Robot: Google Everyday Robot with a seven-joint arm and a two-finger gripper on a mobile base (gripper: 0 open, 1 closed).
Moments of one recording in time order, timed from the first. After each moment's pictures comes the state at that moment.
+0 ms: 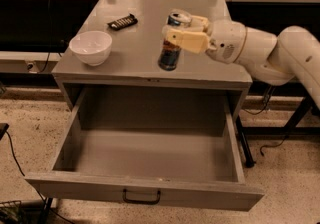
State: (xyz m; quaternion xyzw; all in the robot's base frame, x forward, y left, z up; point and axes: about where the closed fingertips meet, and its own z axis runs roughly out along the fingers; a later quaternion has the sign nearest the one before) arm 0.579 -0.038 0.989 -0.39 0.51 0.48 0.59
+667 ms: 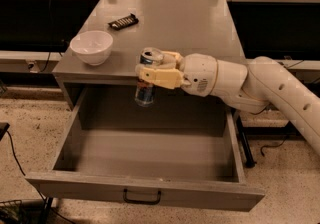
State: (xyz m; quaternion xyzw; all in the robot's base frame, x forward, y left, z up) arm 0.521 0.021 0.930 -0.39 0.52 0.53 0.54
